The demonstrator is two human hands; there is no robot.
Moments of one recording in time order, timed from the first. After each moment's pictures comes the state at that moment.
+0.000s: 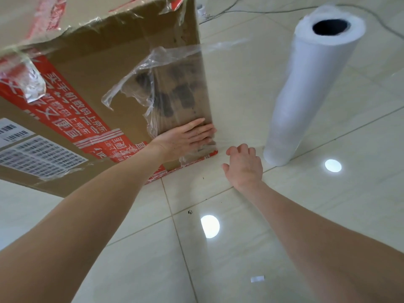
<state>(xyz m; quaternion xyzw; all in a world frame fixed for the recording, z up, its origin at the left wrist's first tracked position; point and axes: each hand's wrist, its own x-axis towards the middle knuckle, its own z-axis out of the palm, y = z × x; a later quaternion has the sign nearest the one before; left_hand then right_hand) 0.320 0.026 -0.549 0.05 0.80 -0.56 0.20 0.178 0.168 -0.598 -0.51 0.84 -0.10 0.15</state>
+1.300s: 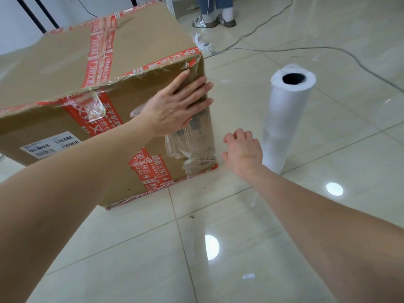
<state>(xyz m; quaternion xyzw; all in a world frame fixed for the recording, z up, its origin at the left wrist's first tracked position) 0.317 0.043 -0.393 -0.11 0.85 -0.51 0.01 0.165 0.173 -0.493 -0.59 0.80 -0.08 0.03</state>
